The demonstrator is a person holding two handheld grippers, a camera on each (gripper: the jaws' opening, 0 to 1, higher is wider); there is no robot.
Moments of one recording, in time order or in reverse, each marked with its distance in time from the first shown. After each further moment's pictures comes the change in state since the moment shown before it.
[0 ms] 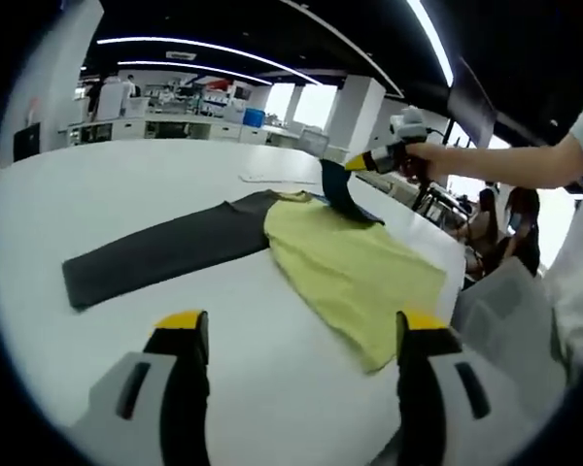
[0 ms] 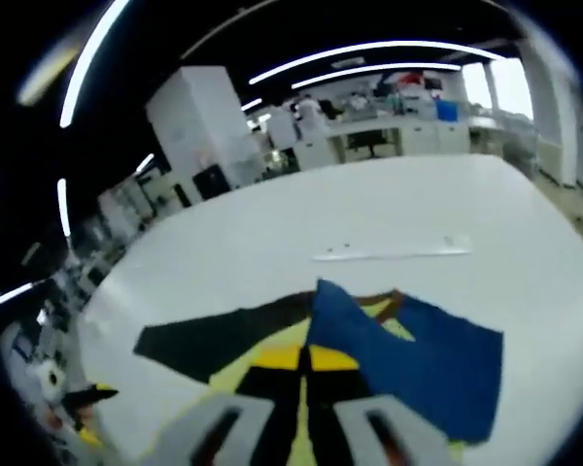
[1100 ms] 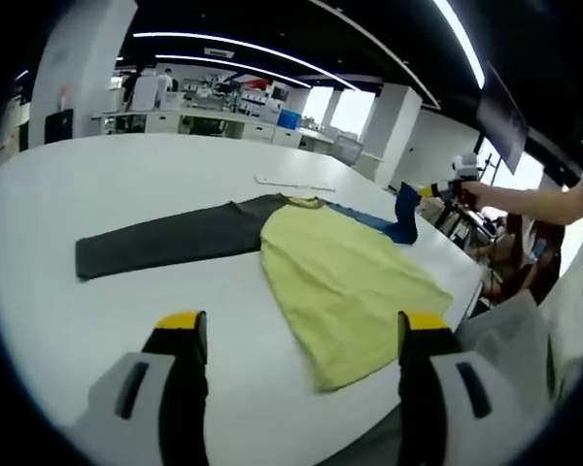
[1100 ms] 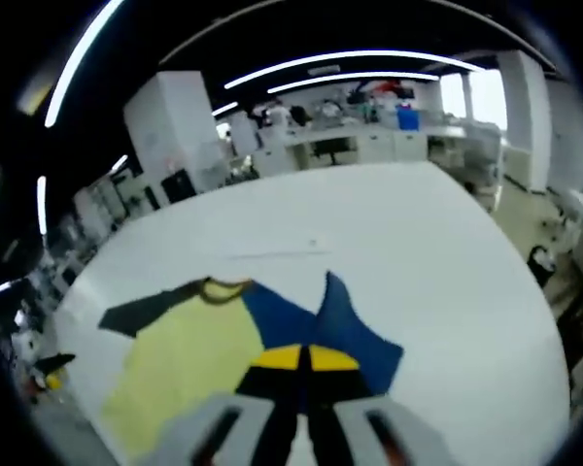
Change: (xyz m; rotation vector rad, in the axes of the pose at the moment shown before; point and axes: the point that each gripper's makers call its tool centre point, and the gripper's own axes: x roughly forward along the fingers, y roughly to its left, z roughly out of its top) left arm -0.006 -0.043 0.008 -0.080 -0.022 0.165; right arm -0.137 -0.189 -0.008 -0.001 -0.021 -0.148
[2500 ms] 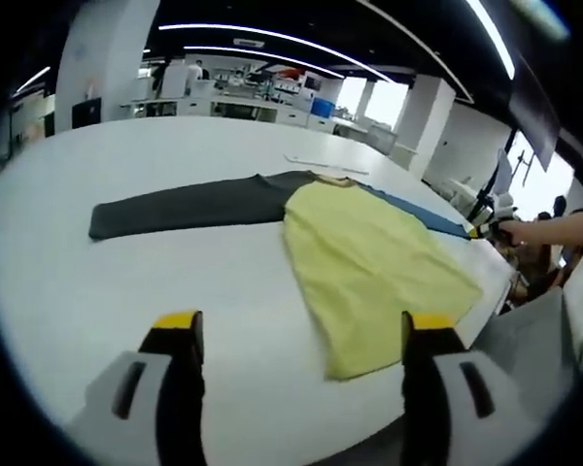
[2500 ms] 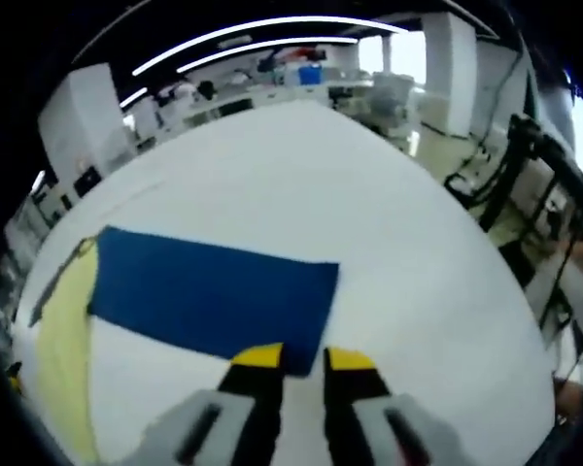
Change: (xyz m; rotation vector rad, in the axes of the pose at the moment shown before) left arm 0.020 0.000 -0.039 -0.046 0.052 0.160; right arm -0.049 -0.235 -0.157 0.208 0.166 -0.381
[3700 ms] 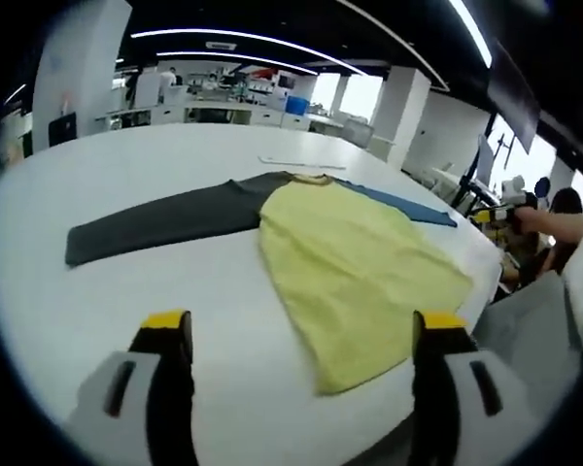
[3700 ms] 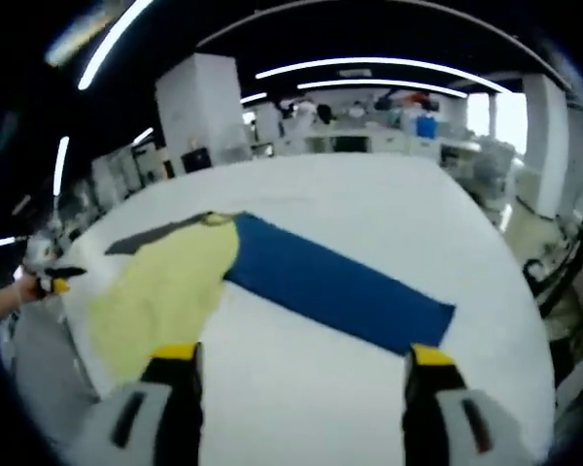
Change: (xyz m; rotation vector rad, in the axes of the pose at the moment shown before) left arm 0.016 -0.026 0.008 0.077 0.007 -0.073; right arm -0.074 0.088 -0.004 -0.273 -0.189 0.312
